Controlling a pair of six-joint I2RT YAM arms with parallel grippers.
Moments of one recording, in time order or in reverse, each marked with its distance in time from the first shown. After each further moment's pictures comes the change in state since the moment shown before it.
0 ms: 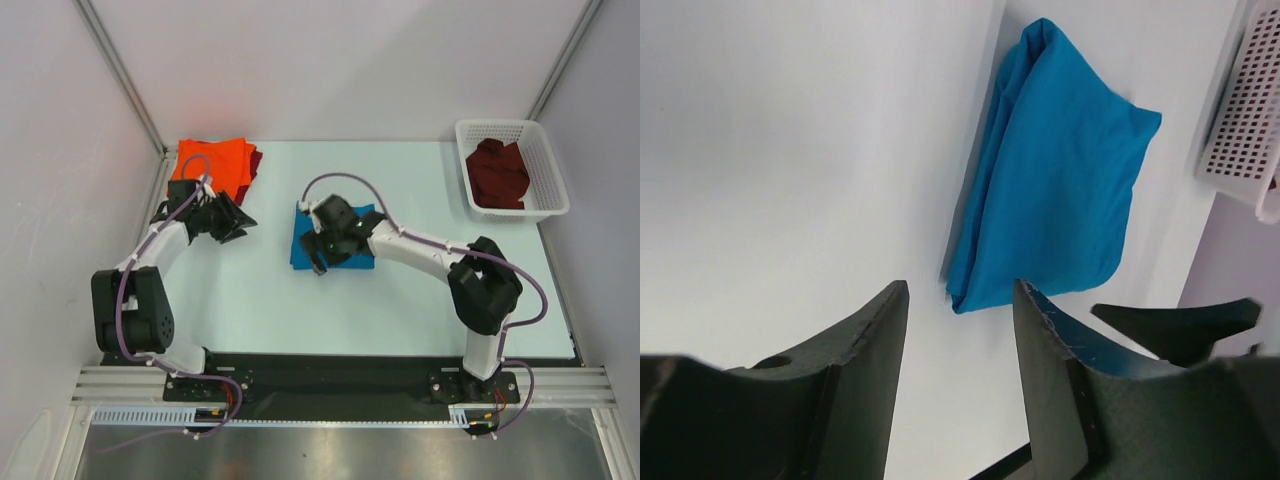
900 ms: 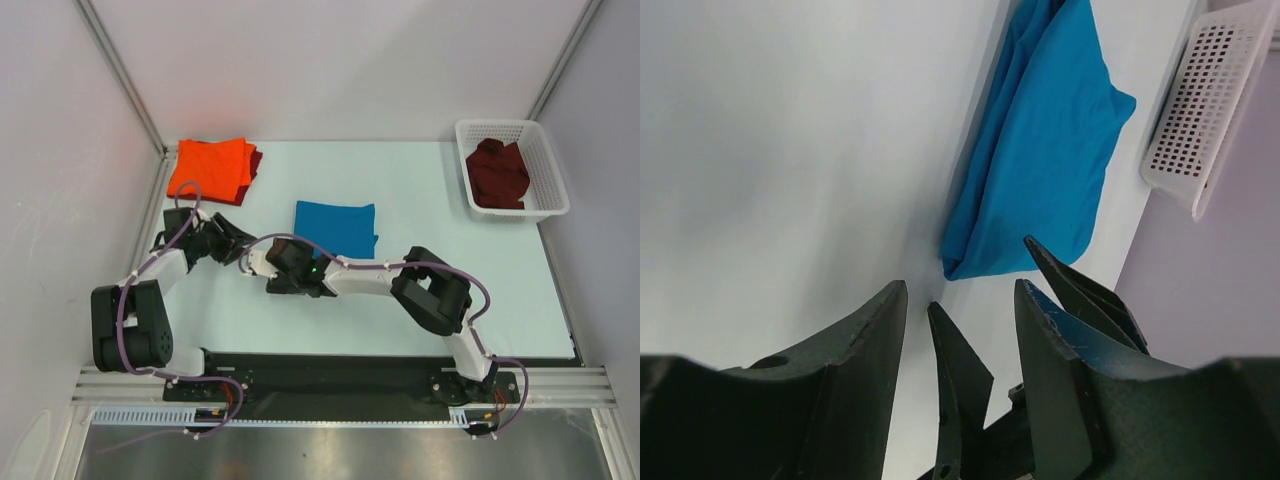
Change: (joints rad) left arm 0.069 -0.101 -0.289 0.229 0.117 -0.166; right arm 0.279 0.234 -0.022 0.416 0.371 -0.803
